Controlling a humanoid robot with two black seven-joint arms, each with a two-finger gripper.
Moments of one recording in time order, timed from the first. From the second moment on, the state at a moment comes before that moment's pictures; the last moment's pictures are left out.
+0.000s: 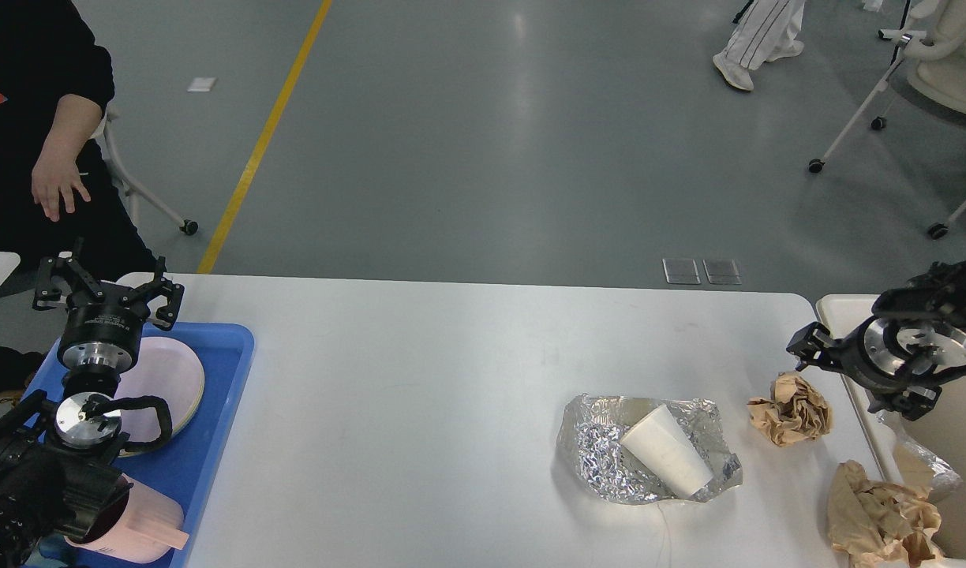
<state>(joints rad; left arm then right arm) -0.60 0.28 -1.10 -0.33 -0.22 -0.53 -0.33 1.44 -0.43 -1.27 0.93 0.22 0.26 -0.20</state>
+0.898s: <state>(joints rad) -0.60 0.28 -1.10 -0.33 -0.22 -0.53 -0.33 1.09 -0.34 -1.06 0.62 0.23 0.19 -0.20</state>
